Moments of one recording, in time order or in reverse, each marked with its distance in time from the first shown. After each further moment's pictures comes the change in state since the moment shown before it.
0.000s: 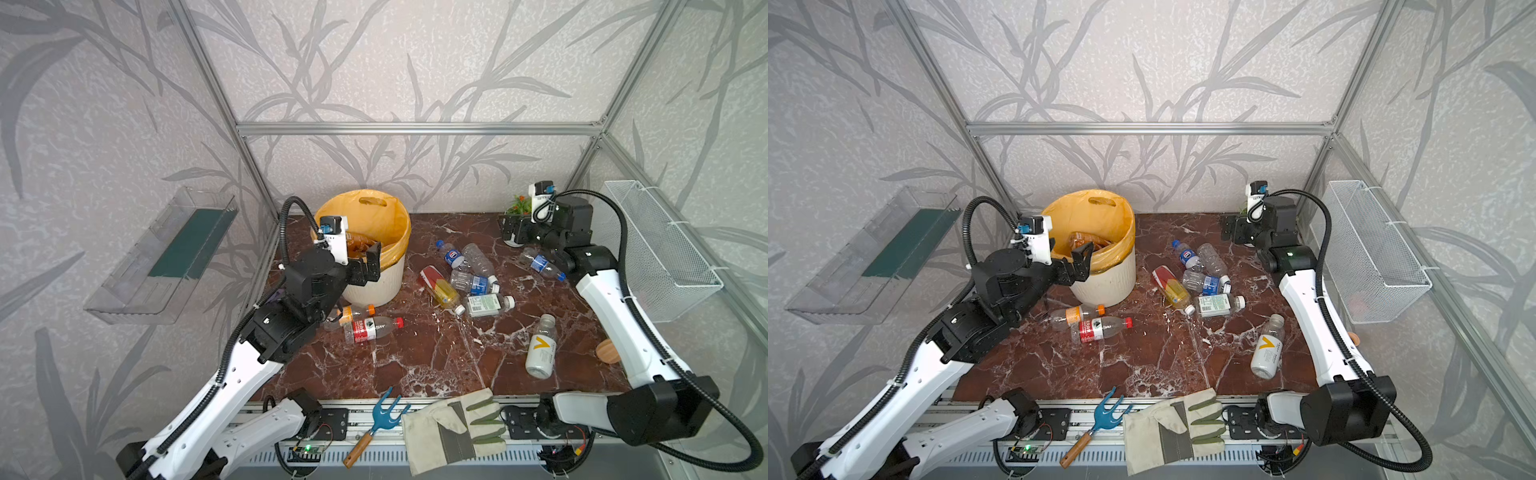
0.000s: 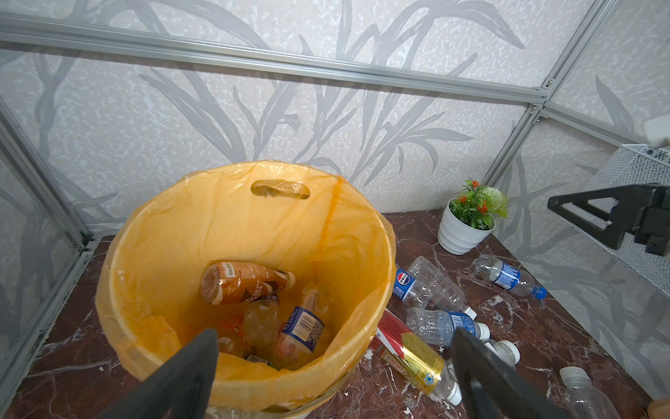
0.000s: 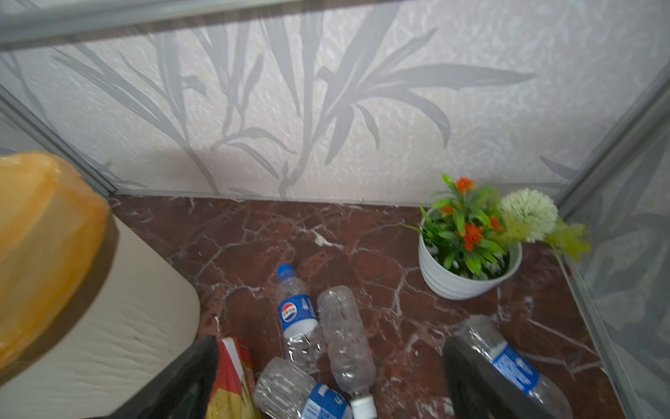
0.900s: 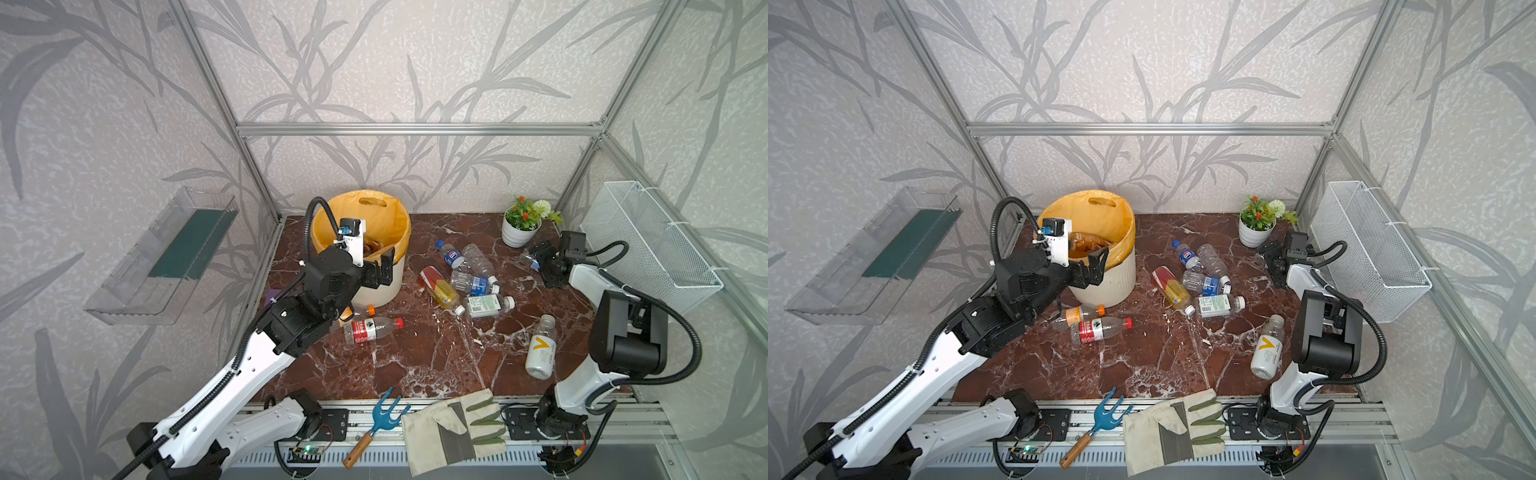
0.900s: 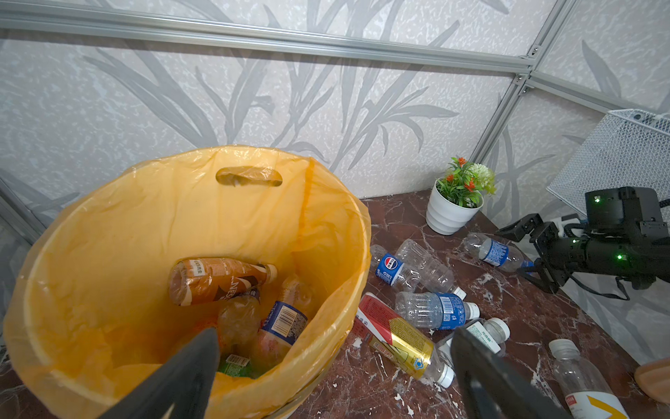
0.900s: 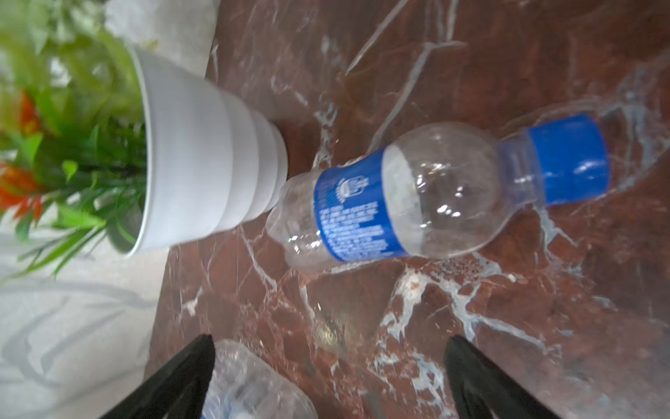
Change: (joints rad) left arm -0.053 0.056 -0.017 0.027 -0.002 0.021; right arm -0.332 0.396 -0.246 0.254 0.021 0.957
